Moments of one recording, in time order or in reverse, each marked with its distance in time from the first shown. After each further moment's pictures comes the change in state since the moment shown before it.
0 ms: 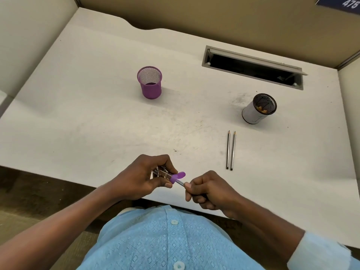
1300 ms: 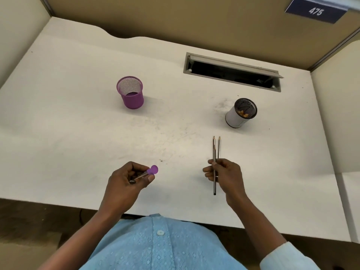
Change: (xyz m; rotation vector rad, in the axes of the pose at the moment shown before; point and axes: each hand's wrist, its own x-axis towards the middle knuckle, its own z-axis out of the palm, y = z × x) left_hand 0.010 -0.023 0.033 -0.362 0.517 -0.423; right_hand 0.029 0.028 -0.071 0.279 0.791 -0.135
